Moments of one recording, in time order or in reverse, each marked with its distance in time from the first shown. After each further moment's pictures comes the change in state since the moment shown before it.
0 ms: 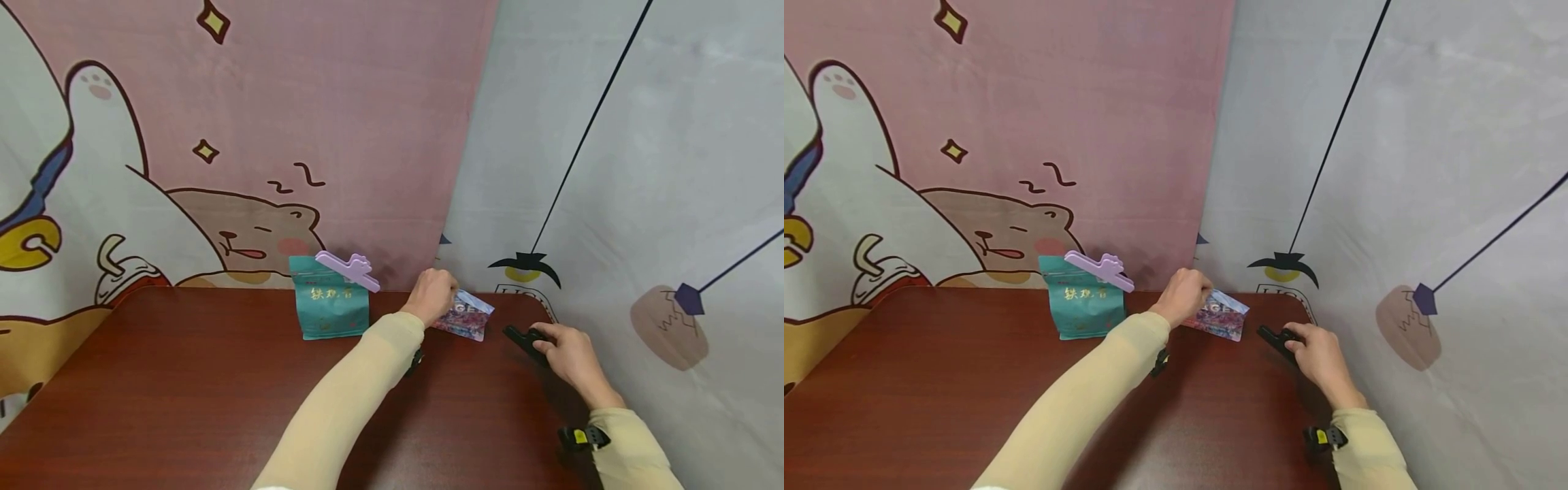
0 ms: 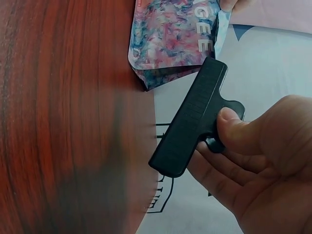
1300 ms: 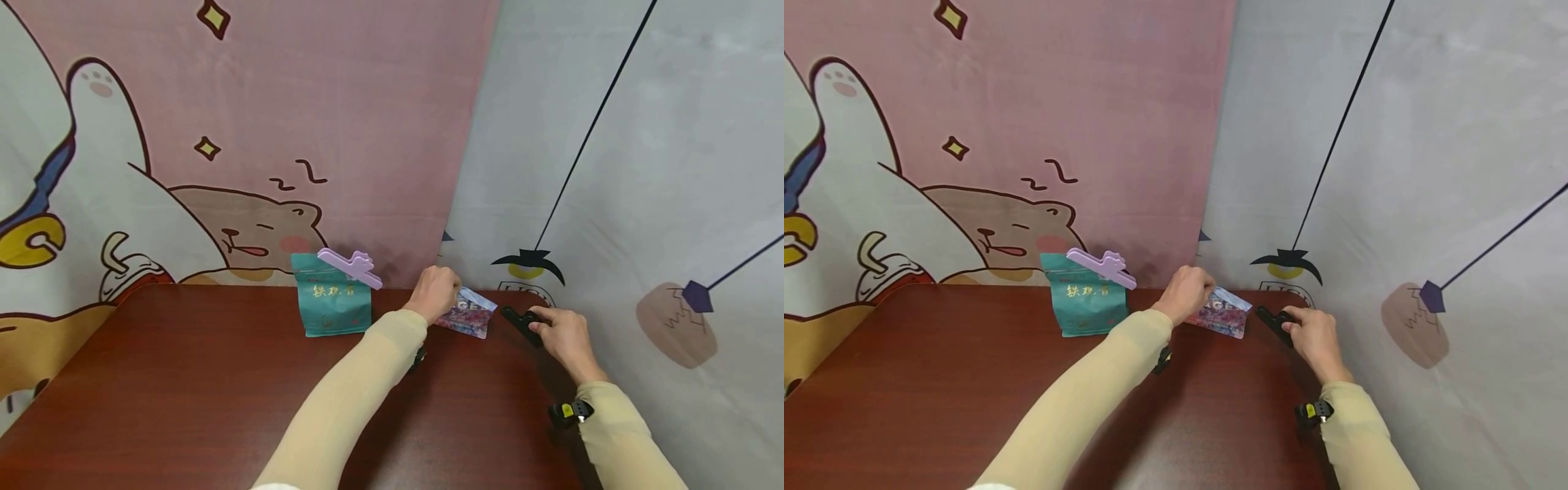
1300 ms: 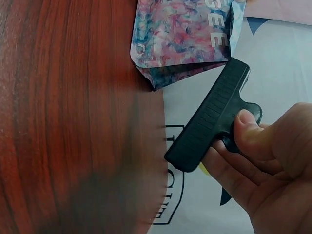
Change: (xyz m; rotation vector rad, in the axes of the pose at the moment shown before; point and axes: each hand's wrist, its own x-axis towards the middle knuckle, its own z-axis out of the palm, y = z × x) left_hand -0.002 0.000 -0.001 -0.031 -0.005 0.004; right_hand 0.030 -0.003 0.012 -0.012 0.130 0.030
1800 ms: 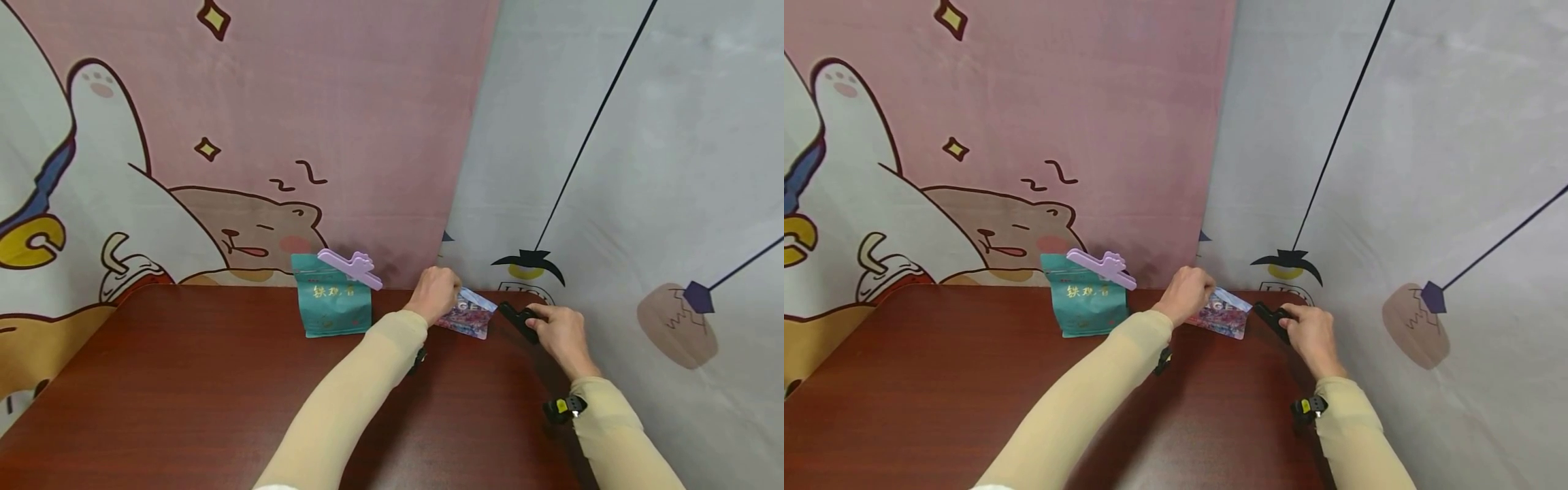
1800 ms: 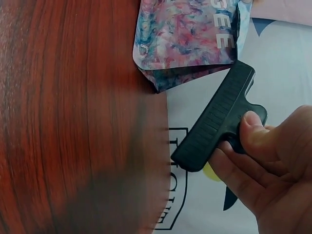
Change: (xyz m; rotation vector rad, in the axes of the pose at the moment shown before) left_hand 0.003 -0.001 0.003 0.029 -0.003 -0.013; right_hand 0.008 -0.001 0.007 0.039 0.018 0.083
